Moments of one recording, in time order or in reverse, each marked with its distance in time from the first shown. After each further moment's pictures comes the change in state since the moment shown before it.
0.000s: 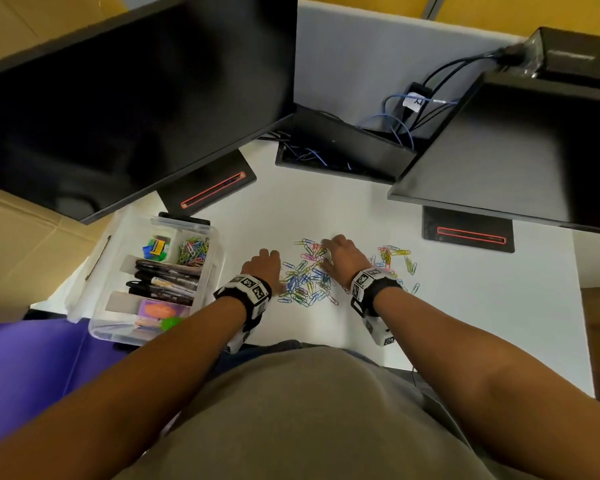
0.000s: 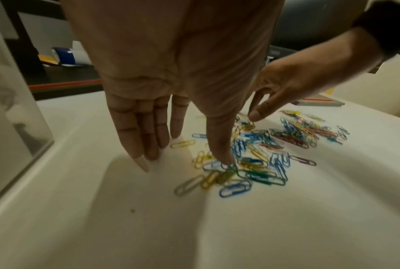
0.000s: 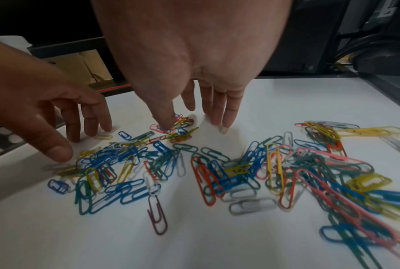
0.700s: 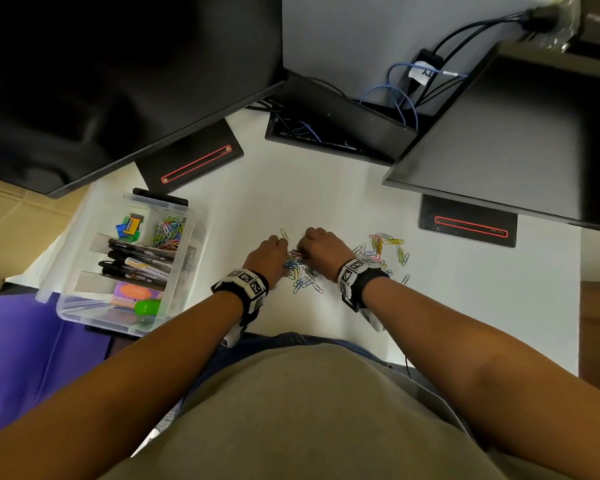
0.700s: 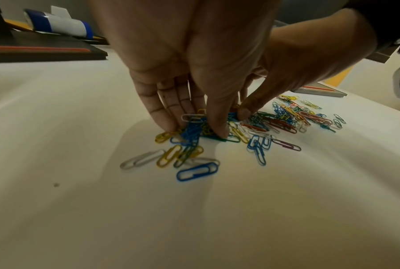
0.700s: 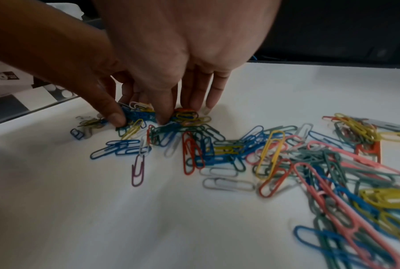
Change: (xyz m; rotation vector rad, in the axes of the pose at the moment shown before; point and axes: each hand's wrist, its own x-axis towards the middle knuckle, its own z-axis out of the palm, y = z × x) left_hand 0.016 0.035 0.031 -0.106 0.107 0.136; right_hand 0.010 0.006 0.008 -0.171 -0.073 -0.348
